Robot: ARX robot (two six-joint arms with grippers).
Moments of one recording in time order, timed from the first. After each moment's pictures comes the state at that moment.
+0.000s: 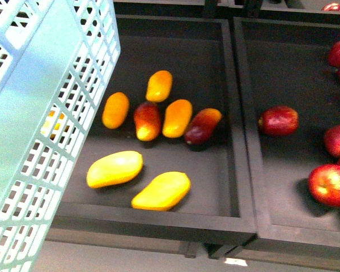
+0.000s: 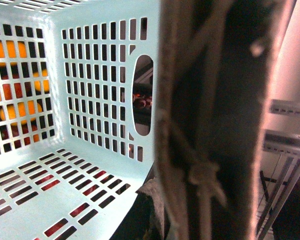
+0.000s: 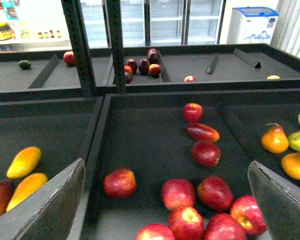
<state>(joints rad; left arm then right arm) -0.14 0.60 0.70 -0.34 -0.02 -1.56 0.00 0.00 0.02 0.00 0.00 0.00</state>
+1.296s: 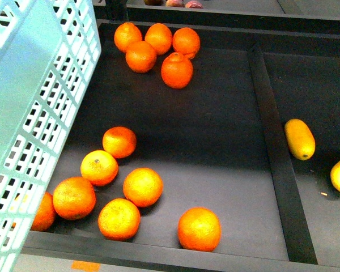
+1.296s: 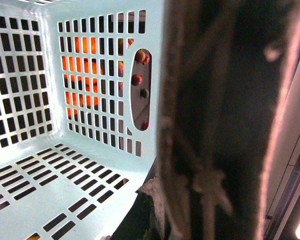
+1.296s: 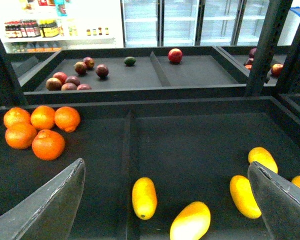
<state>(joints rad) -0.14 0.60 0.70 -0.34 -0.05 -1.54 0.00 0.00 0.02 0.00 -0.01 0.00</state>
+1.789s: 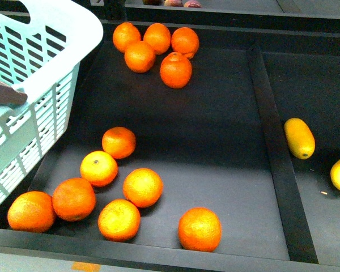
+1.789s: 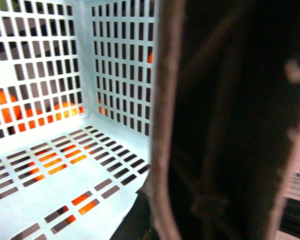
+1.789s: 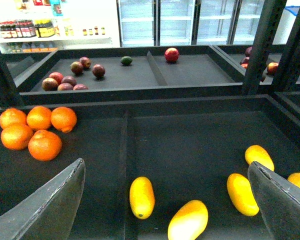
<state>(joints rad) -0.17 0.83 0.85 -0.61 -0.06 -1.17 0.00 0.00 0.02 0.00 0.00 0.00</state>
